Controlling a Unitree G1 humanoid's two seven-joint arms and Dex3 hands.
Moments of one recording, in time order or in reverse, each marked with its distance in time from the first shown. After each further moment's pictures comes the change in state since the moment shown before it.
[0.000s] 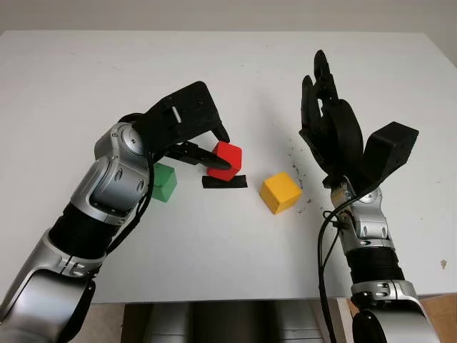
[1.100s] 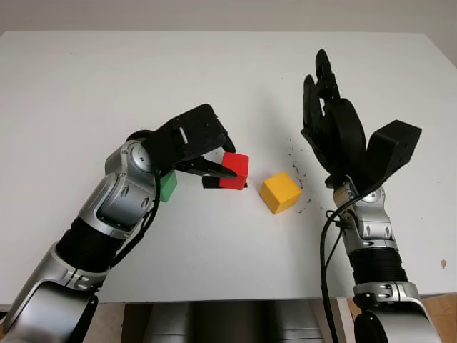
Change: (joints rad) left arm 0.051 0.005 -0.026 0.001 0.005 -0.048 0.015; right arm 0.006 -0.010 -0.001 -0.025 -0.004 0.027 -0.003
